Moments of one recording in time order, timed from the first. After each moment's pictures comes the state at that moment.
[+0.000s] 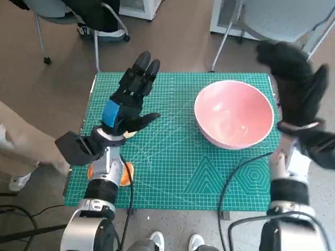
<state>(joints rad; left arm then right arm) -0.74 0.07 0.25 0.88 -0.37 -0.74 -0.77 -0.90 -0.29 -0.32 0.98 0.37 -0.80 0.59</state>
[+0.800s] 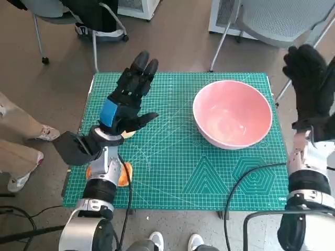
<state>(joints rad) -0.73 0.08 0.25 0.86 -0.37 -0.73 -0.77 -0.97 -0.39 -0.34 1.28 0.23 -0.56 0.31</state>
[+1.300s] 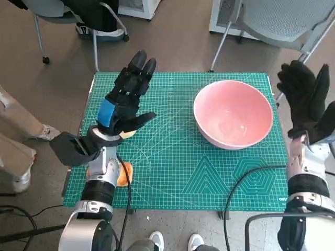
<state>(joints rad) -0.72 0.08 0.25 0.81 -0.38 -0.70 -0.77 -0.94 -0.39 -0.35 1.31 0.19 -0.44 0.27</state>
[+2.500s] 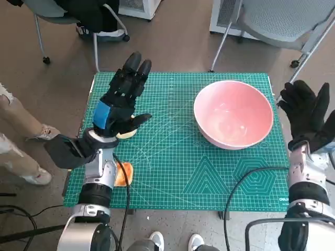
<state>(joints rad) -0.68 0.09 0.25 0.75 -0.39 -0.67 -0.75 -0.88 -0.38 -0.42 1.32 0.19 -0.35 0.22</state>
